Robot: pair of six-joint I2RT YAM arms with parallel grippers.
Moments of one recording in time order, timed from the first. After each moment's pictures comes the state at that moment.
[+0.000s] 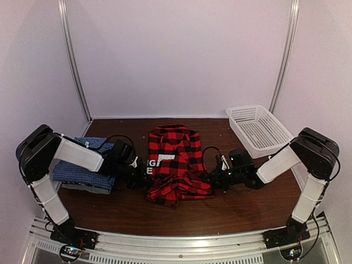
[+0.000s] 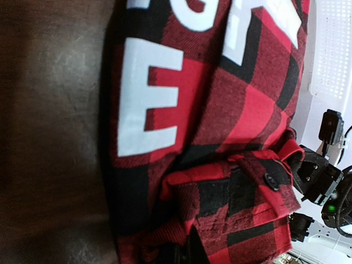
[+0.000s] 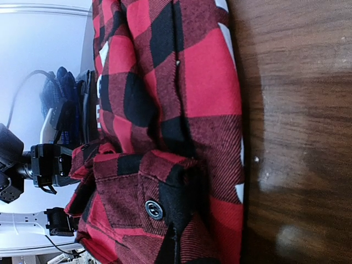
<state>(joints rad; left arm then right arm) -0.61 1.76 0.77 0.09 0.53 -1.02 0.64 1.80 0.60 0.58 -0.44 1.03</state>
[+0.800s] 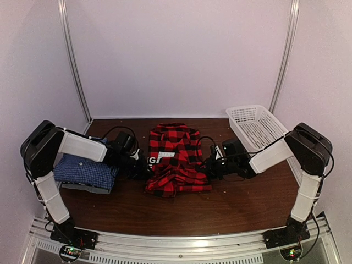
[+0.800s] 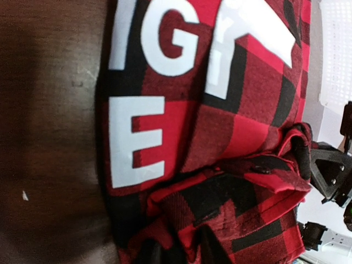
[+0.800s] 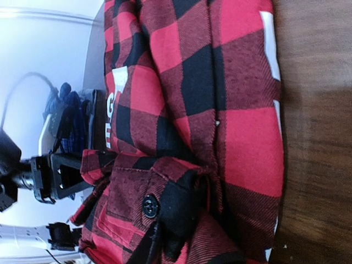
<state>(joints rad) -0.57 1.80 0.93 -0.09 0.46 -0.90 0.61 1.86 0.79 0.46 -0.44 0.98</state>
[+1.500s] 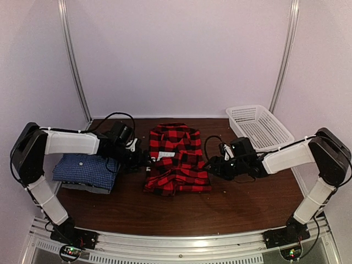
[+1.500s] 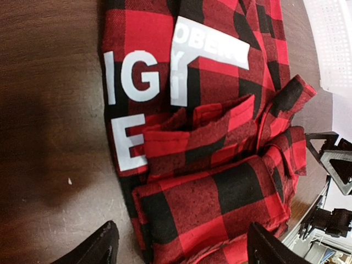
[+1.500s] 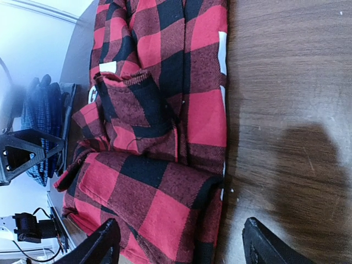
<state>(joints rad) -0.57 1.70 1.02 -0.31 0.36 -0.66 0.61 1.65 0.71 0.25 -0.32 0.81</state>
